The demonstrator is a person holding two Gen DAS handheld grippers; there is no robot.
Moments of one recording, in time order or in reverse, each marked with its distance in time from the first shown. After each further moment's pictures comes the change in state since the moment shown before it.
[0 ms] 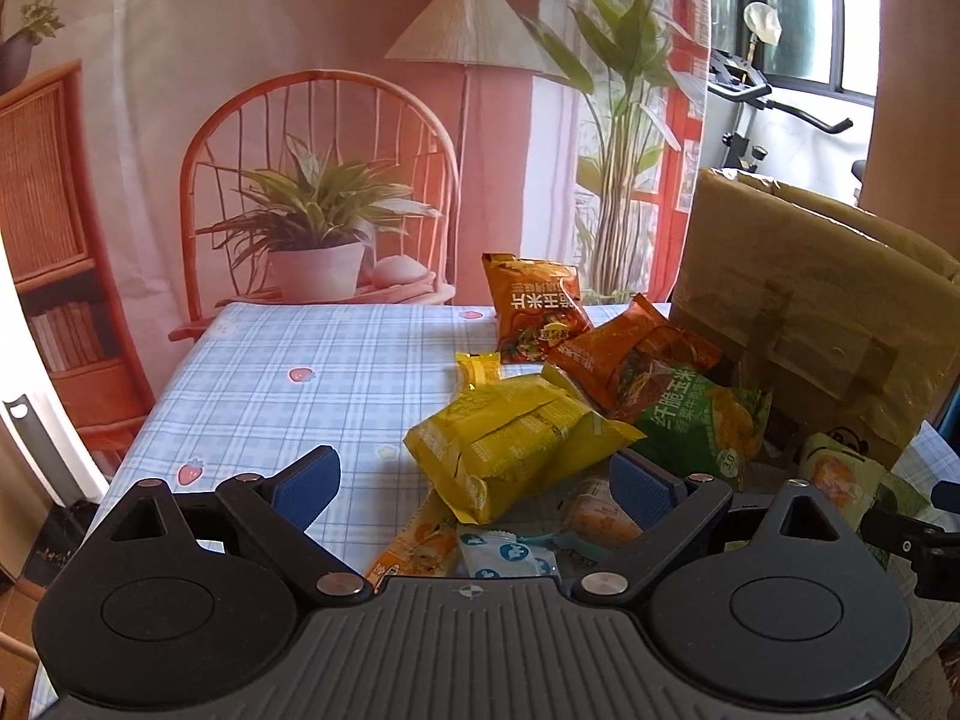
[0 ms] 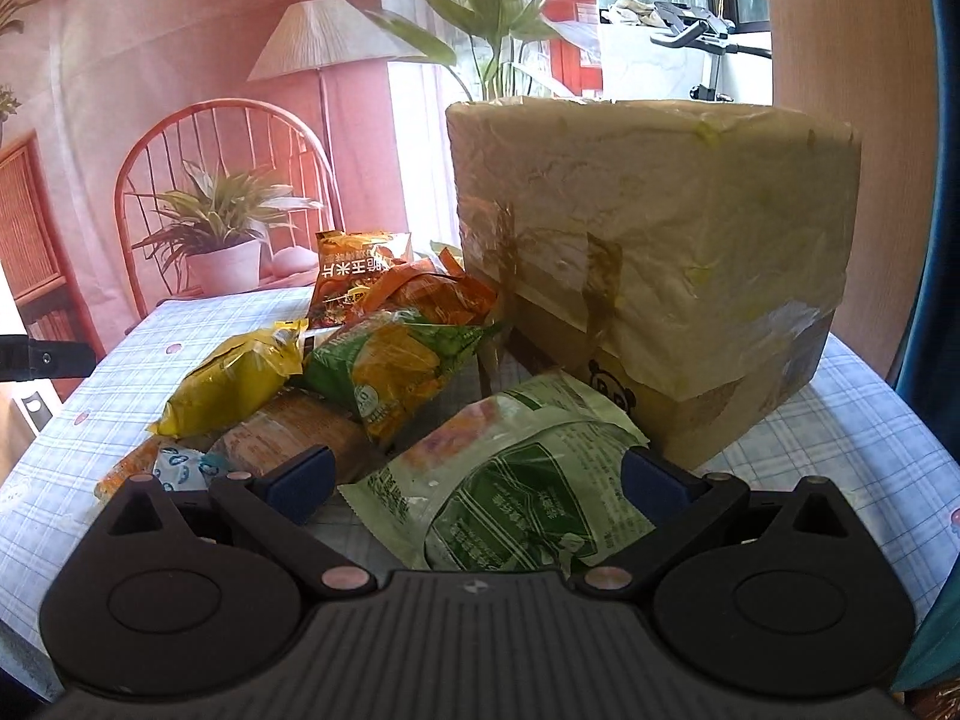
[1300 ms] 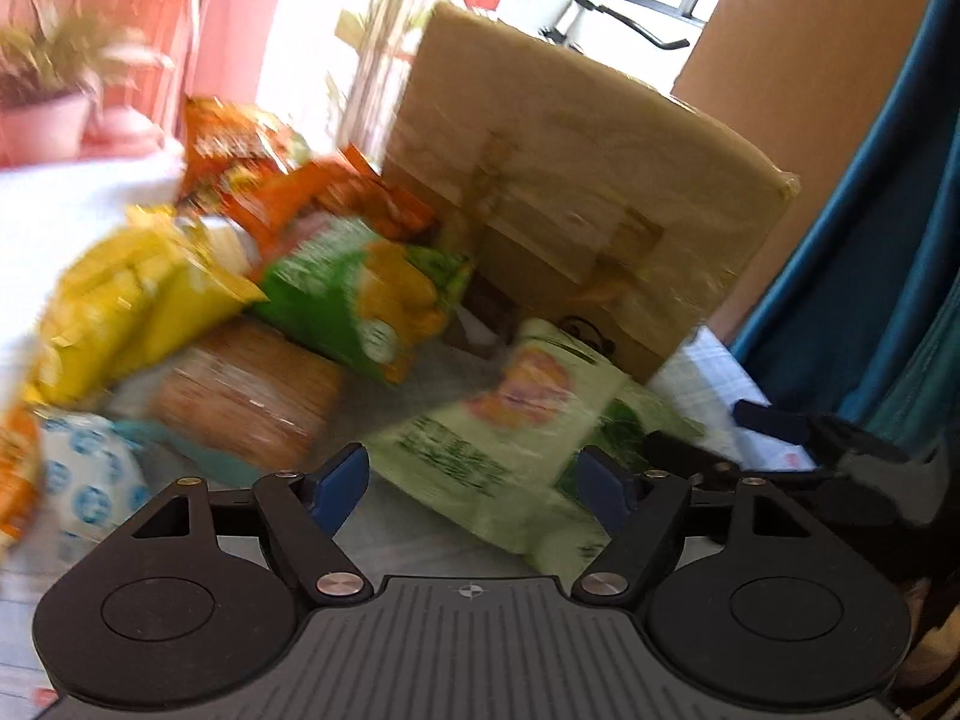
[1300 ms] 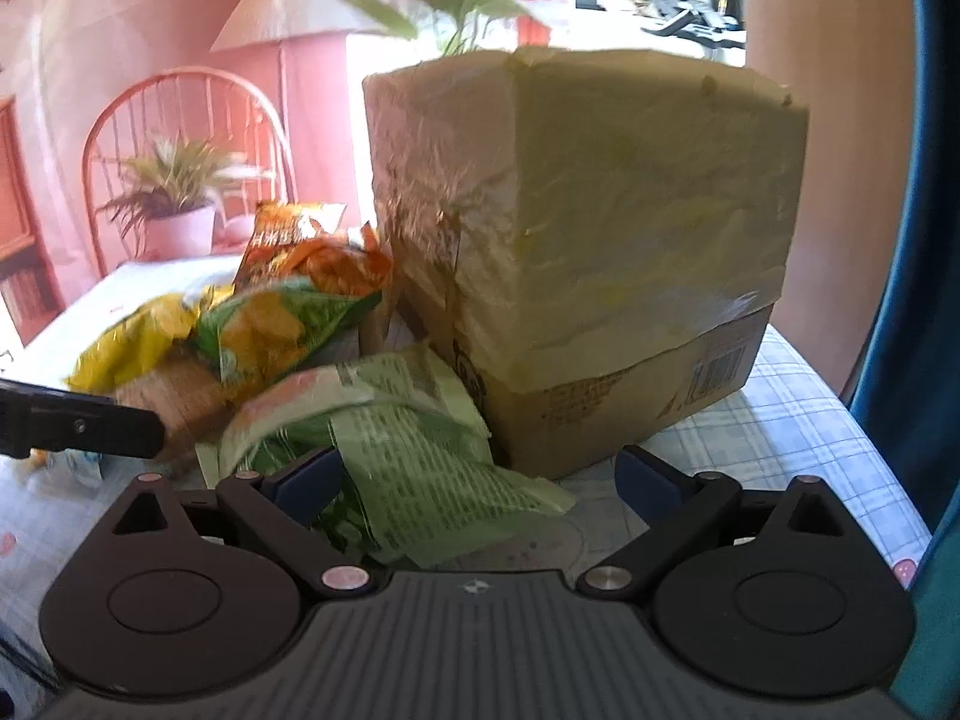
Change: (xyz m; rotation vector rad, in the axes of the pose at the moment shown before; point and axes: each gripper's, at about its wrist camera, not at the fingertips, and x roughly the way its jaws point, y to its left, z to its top) left arm 0.074 -0.122 -0.031 -0.076 0.242 -0.508; right arm 0.017 -0.076 -0.002 -0.083 0.039 -0.023
